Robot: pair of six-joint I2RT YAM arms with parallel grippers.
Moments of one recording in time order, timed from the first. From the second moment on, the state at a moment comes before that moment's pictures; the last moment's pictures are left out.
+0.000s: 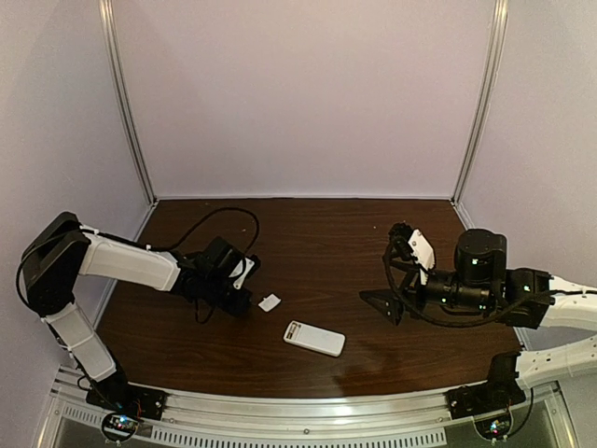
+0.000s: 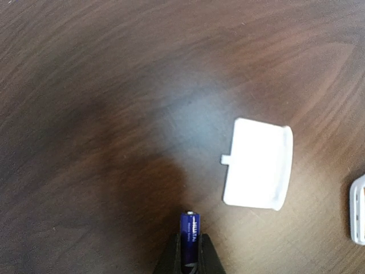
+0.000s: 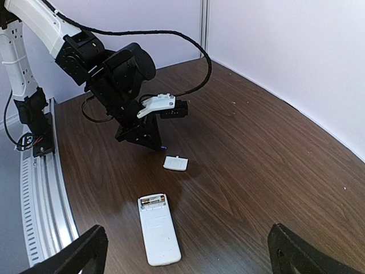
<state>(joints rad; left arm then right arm) -0.77 1.67 0.83 -0.19 -0.03 -0.18 1.04 0.84 0.66 -0.14 0.06 0.02</state>
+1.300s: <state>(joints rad) -0.76 1.58 0.73 -0.14 -0.09 -0.39 1.04 0.86 0.66 -0.14 0.06 0.02</state>
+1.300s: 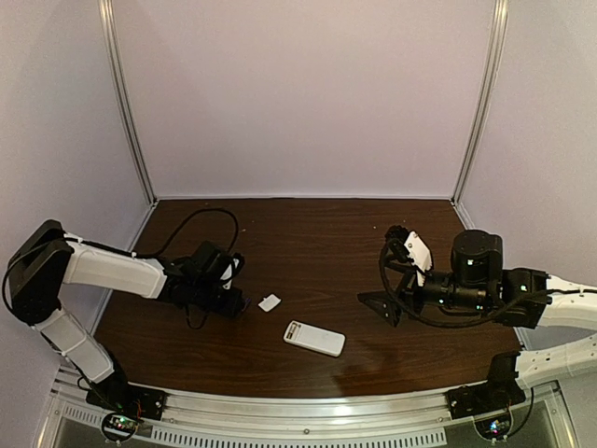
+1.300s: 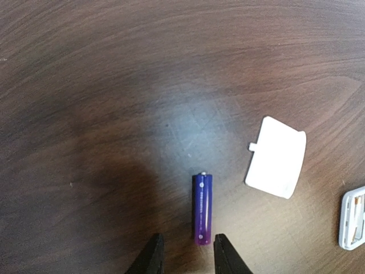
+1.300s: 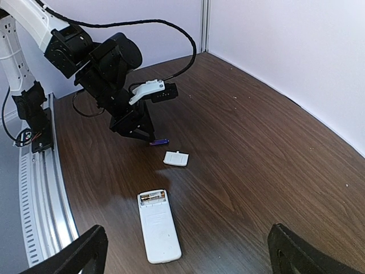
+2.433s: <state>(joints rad) -0.78 1.65 0.75 -0.08 -0.05 -0.30 1.04 0.87 0.66 -0.14 0.05 0.02</state>
